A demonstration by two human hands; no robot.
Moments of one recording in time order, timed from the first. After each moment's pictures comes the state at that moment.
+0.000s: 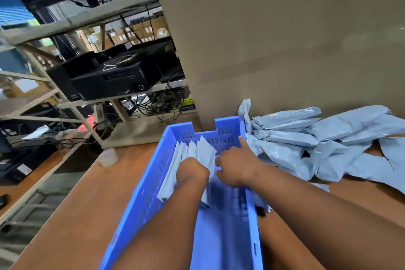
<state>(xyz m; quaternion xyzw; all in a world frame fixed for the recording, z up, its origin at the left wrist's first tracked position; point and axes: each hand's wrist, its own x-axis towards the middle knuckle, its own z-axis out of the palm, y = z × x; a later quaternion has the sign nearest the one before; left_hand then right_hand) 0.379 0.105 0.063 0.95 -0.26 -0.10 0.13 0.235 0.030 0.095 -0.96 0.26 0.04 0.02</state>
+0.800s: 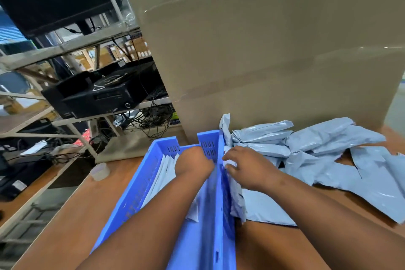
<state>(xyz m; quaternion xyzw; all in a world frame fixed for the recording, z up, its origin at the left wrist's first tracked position) 0.302 0.064 0.135 0.91 -0.40 -0.01 0.12 0.126 -0.020 0.106 -0.92 0.28 -0.17 0.21</state>
